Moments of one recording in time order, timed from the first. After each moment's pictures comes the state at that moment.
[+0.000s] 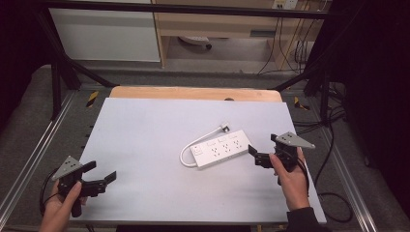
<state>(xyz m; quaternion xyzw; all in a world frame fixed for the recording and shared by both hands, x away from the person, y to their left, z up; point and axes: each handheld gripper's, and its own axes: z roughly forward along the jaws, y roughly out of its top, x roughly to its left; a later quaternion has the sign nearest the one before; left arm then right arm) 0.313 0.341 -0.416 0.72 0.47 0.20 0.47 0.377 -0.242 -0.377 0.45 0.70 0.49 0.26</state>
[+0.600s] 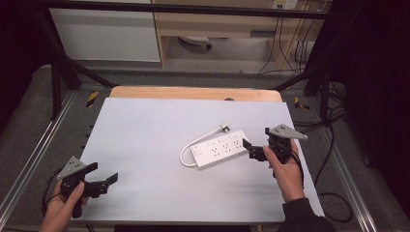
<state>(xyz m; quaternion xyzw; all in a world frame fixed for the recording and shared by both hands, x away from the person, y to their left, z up) 0.315 0.339 -0.420 0.73 0.48 0.20 0.44 0.396 -0.227 -0.367 0.44 0.71 0.48 0.26</state>
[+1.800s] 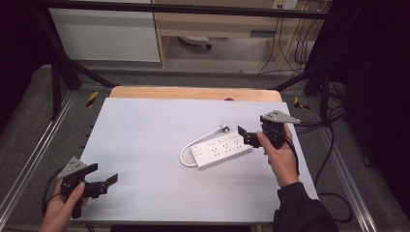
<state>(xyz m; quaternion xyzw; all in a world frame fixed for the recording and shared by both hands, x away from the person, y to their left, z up) 0.316 0.340 -0.424 0.74 0.48 0.19 0.44 0.427 -0.212 -0.346 0.43 0.72 0.48 0.26</state>
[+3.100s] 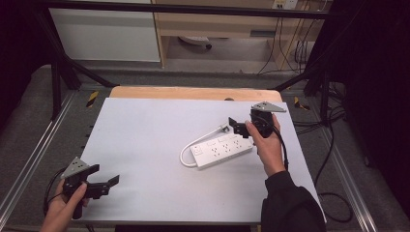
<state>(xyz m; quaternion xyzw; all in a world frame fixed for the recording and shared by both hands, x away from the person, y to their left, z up) 0.317 0.336 -0.425 0.74 0.48 0.19 0.43 0.464 -0.188 -0.351 0.45 0.71 0.48 0.25</state>
